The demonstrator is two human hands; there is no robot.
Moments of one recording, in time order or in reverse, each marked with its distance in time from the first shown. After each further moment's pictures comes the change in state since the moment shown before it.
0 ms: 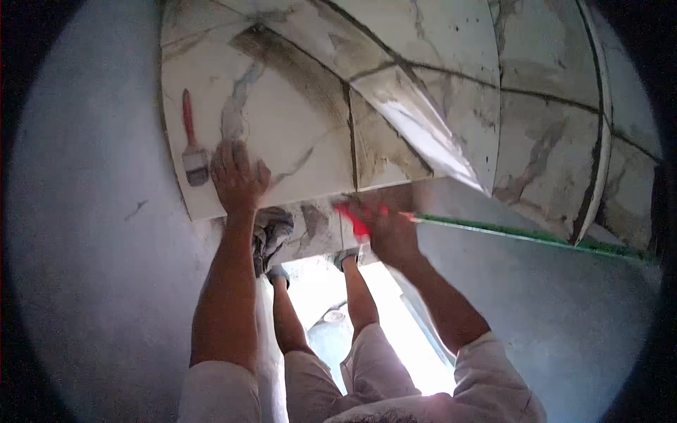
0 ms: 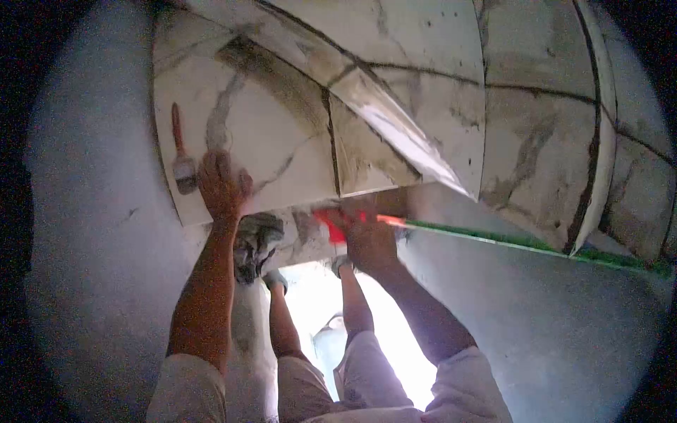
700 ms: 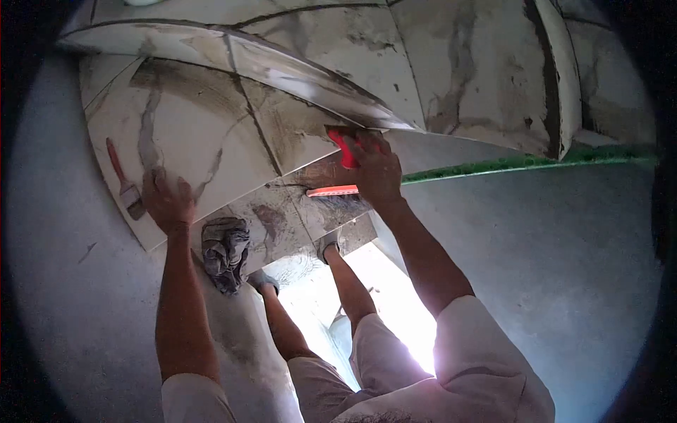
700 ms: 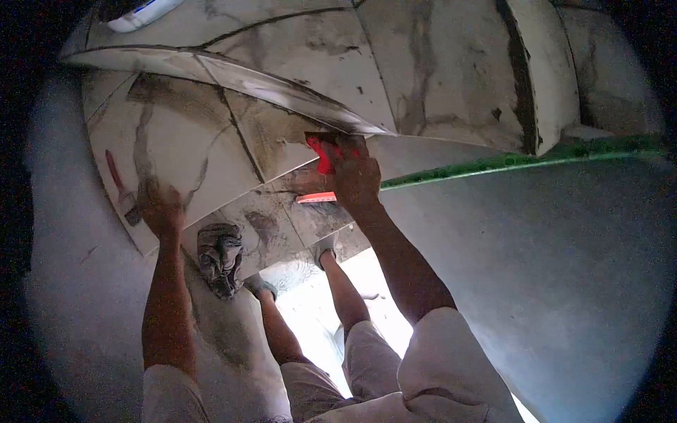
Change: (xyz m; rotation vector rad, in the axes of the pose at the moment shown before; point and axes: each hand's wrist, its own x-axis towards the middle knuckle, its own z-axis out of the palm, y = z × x) left_hand -0.001 0.007 0.000 0.107 0.004 0.050; right_hand -0.031 0.115 0.036 -0.030 0.521 0.421
